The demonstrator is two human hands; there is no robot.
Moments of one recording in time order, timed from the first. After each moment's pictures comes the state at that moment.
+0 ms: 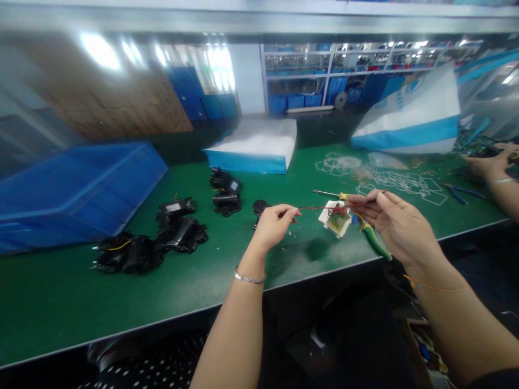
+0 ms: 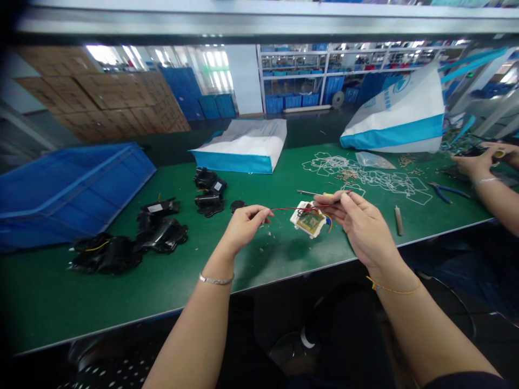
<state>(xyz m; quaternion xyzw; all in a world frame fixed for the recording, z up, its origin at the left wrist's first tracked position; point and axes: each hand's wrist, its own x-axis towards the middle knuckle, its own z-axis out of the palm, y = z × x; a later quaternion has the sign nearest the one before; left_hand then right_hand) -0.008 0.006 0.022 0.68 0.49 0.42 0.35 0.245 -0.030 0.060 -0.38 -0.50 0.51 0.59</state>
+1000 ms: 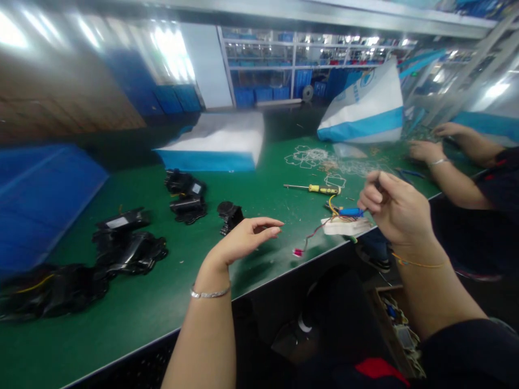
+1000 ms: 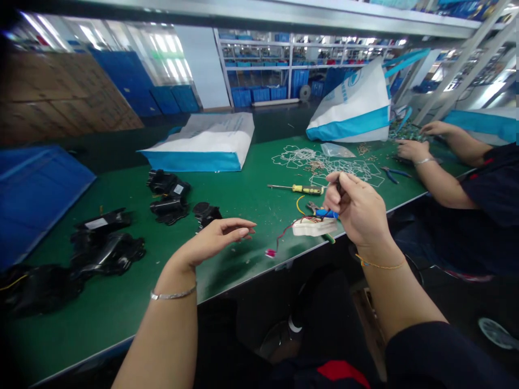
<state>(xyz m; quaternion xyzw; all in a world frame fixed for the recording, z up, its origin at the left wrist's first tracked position) -0.011 -0.003 0.029 0.72 0.41 0.22 0.51 0.291 -0.041 0.082 -0.37 -0.46 0.48 0.65</state>
